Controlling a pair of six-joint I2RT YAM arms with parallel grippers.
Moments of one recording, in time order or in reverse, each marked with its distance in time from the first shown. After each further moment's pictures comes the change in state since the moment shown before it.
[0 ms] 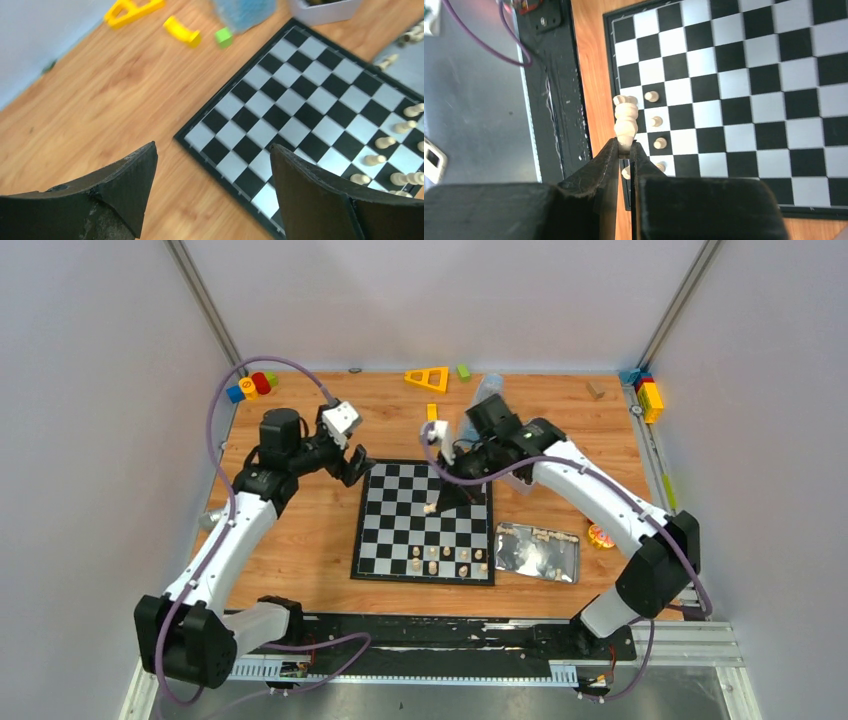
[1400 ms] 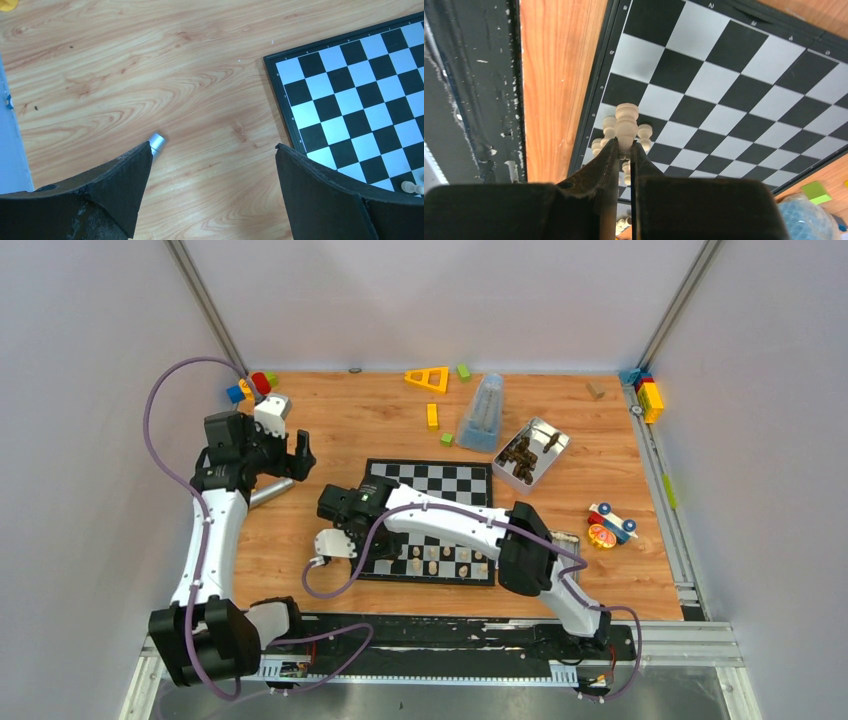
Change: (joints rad) left arm 0.411 -0.003 0.053 -0.266 -0.131 -0.102; right arm 0.599 0.656 0.657 -0.473 0.705 -0.284
